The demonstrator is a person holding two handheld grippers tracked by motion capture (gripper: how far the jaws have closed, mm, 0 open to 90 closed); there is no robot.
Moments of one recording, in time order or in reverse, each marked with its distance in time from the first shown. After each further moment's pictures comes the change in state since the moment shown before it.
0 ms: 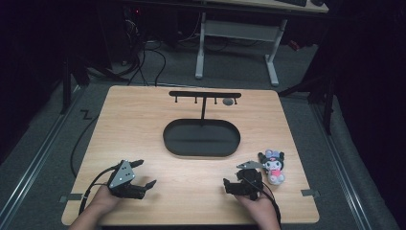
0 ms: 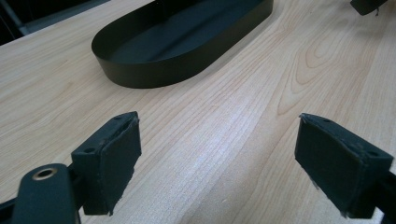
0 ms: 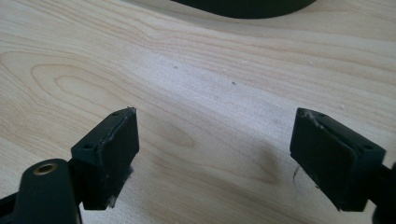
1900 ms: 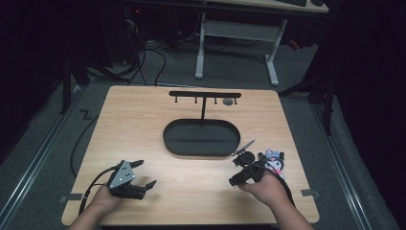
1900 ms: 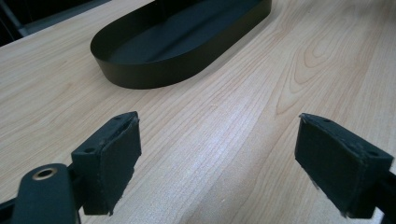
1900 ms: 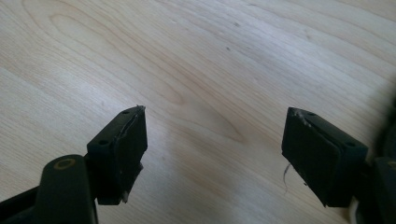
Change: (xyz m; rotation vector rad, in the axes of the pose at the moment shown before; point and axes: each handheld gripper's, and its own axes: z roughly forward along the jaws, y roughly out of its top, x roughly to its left) left arm 0.000 0.000 0.000 0.000 -0.001 0.003; right arm -0.012 0.058 -0.013 0.440 0.020 -0.117
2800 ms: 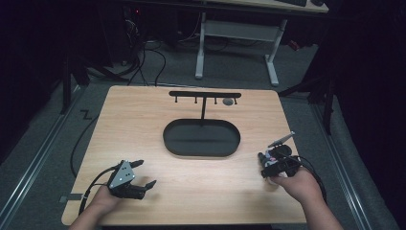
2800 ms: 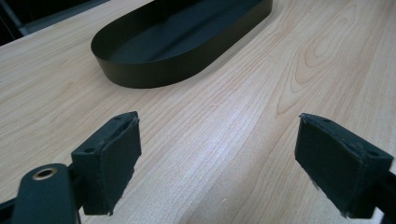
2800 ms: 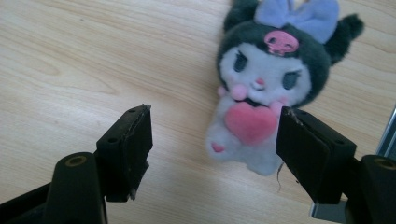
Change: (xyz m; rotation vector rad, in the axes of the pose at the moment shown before) left arm 0.000 0.000 0.000 0.002 0.001 0.000; right arm -0.077 -0.035 -0.039 0.014 -0.088 0.216
